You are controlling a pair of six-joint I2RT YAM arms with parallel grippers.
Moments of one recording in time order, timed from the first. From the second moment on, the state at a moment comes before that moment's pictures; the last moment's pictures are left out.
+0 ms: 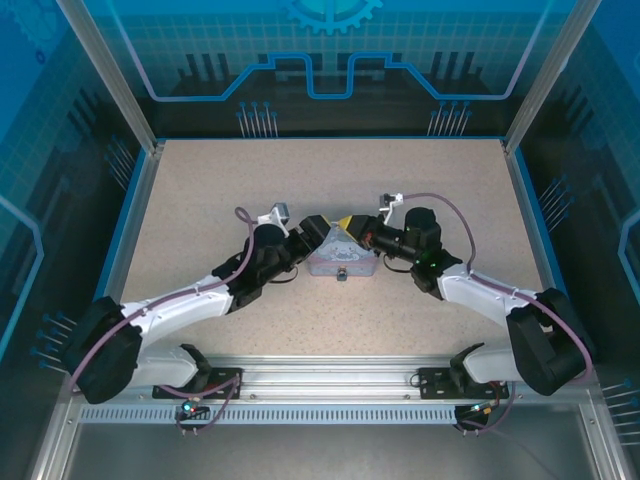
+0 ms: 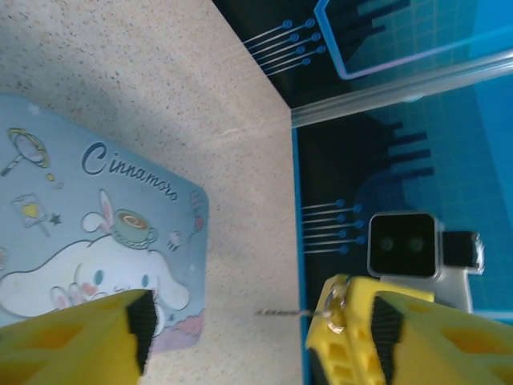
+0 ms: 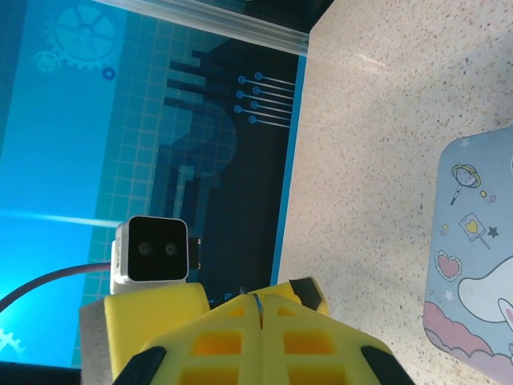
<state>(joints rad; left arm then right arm) -0.71 1.28 0.66 0.36 -0.06 -1.26 0.50 1.33 0.62 0.54 -0.50 1.23</state>
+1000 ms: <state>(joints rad) -0.71 1.38 0.71 0.48 -0.11 -1.34 0.55 1.40 0.63 0.63 -0.45 1.31</state>
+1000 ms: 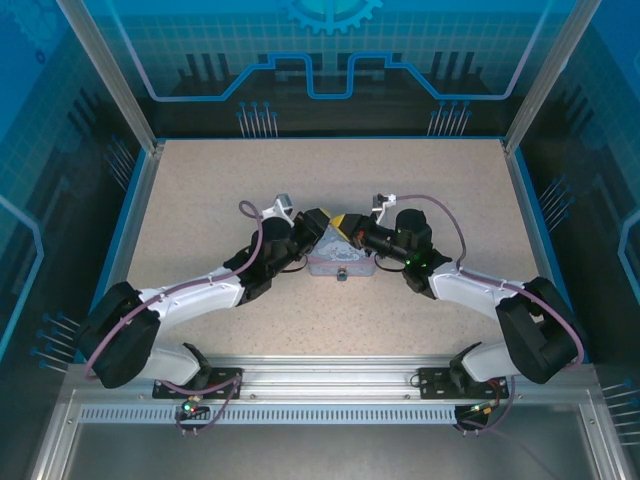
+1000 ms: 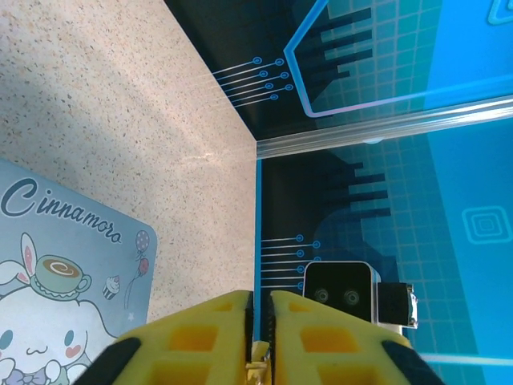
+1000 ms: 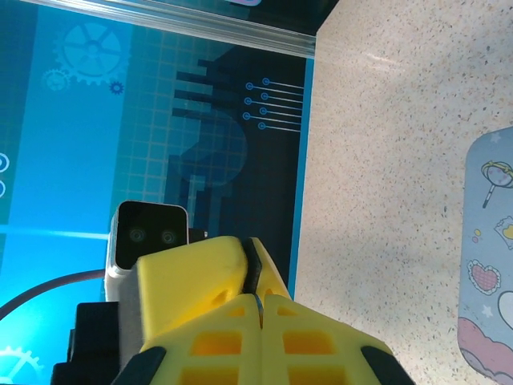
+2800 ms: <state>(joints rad) -0.71 1.41 0.77 0.44 -0.07 -1.29 0.50 1.37 0.64 0.60 -0.50 1.27</state>
